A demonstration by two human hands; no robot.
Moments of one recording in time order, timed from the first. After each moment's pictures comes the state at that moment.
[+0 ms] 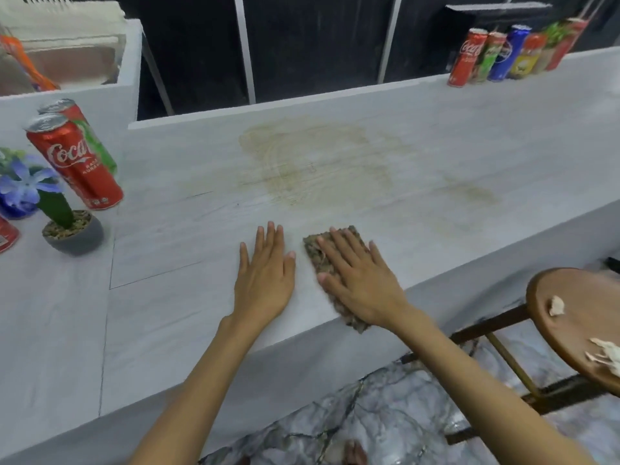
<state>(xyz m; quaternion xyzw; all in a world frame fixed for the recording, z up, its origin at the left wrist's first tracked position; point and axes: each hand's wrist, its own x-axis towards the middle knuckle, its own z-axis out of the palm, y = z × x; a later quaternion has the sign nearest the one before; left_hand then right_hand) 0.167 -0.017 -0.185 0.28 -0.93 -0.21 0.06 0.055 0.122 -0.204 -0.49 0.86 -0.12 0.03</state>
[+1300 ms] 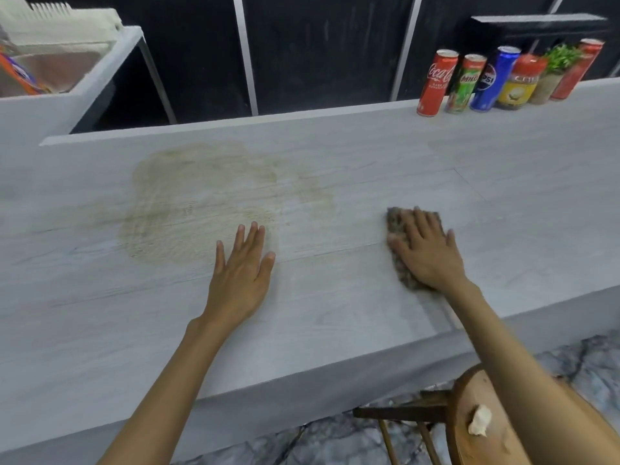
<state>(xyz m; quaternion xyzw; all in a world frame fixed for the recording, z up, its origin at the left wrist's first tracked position) -0.073 0.081 -0.185 0.33 -0.92 -0.20 0.09 -0.314 0.258 -0.183 -0.35 0.93 -0.11 0.07</state>
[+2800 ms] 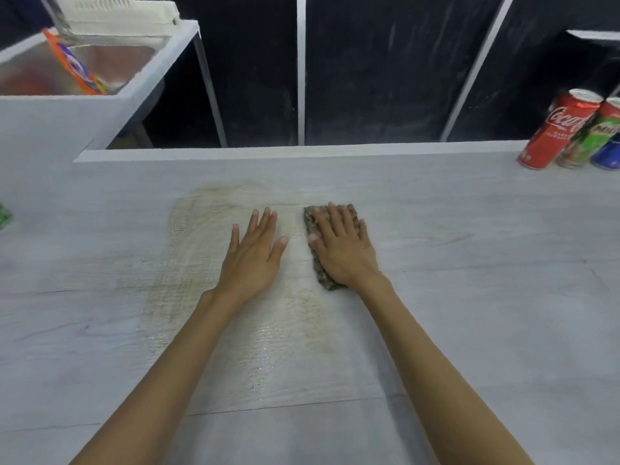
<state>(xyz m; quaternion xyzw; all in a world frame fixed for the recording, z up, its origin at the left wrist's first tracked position) -0.136 -0.108 -0.176 0.37 -0.90 -0.20 0.08 -0.291 -0.030 -0.191 -0.53 0.83 -0.12 0.10</state>
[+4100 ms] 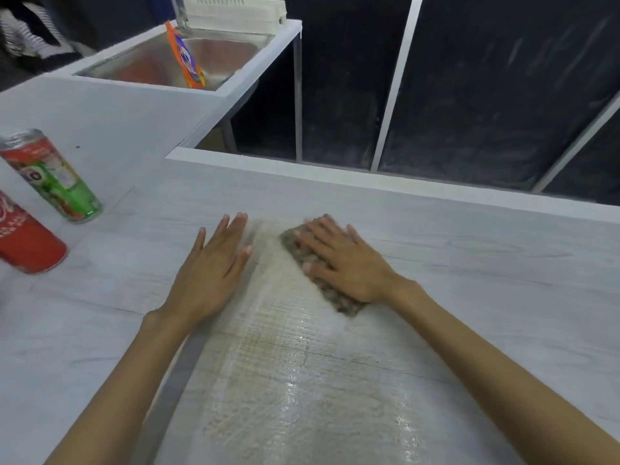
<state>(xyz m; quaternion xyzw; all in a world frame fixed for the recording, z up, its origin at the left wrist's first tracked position) -0.023 -0.224 -0.181 0.47 -0.85 -0.15 0.15 -0.264 -0.184 -0.201 -0.79 0.59 -0.10 0.12</state>
